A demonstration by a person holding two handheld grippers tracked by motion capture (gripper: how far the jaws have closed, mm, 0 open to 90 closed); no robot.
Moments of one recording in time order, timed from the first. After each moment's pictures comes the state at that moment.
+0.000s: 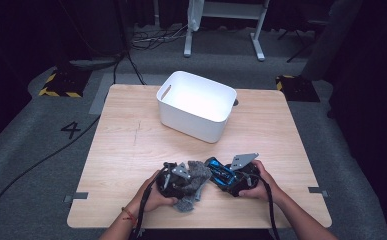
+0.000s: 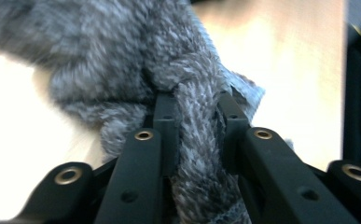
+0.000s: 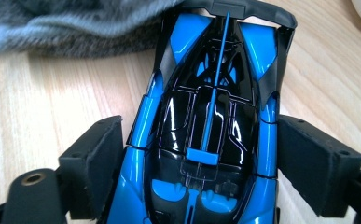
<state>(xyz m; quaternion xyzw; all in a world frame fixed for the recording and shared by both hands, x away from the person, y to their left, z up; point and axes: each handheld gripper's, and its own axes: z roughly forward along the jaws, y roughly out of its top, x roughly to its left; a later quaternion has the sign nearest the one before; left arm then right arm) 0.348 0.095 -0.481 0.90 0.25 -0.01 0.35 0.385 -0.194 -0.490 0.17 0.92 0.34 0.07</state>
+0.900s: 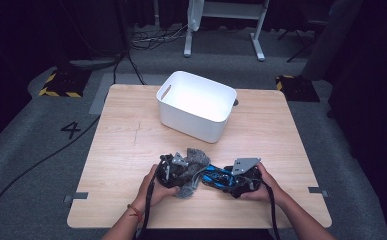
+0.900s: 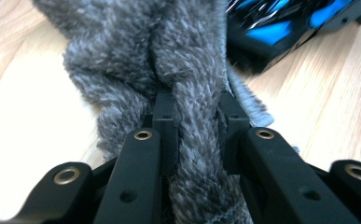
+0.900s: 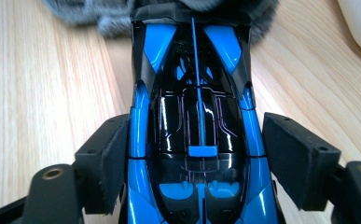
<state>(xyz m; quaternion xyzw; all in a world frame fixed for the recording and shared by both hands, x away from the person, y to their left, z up) 0.367 0.089 -0.486 0.88 0.32 0.03 0.34 0.373 -0.202 -0.487 0.13 0.92 0.35 0.10</state>
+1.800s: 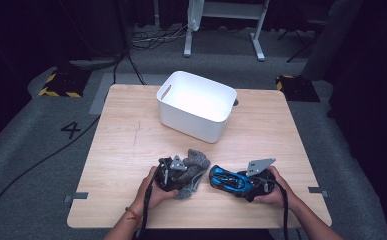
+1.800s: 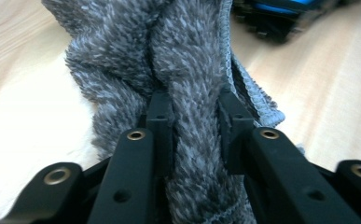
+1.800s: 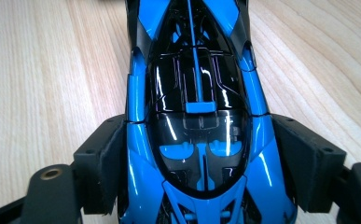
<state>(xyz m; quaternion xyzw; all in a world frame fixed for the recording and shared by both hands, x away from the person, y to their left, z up) 0.354 0.086 -0.488 0.89 0.28 0.05 0.35 0.370 -0.240 -0.492 0.18 0.92 0.35 0.04</state>
